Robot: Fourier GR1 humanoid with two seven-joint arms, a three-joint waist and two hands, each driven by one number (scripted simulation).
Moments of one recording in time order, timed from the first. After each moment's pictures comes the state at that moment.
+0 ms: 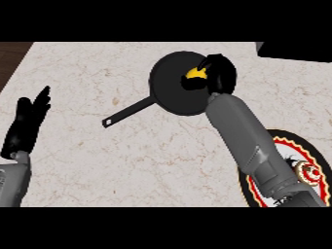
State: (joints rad) left arm -0.23 0.29 0.15 -1.29 -0.17 0.01 0.24; right arm -1.00 0.00 0.01 -0.46 0.66 -0.68 0.39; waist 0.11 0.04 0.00
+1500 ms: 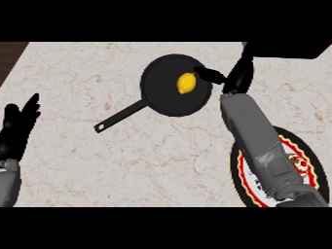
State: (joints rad) left arm -0.18 0.31 0.19 -1.30 -0.16 0.00 0.24; right arm -0.99 -0.01 -0.27 -0.40 0.21 -0.94 -0.19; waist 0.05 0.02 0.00
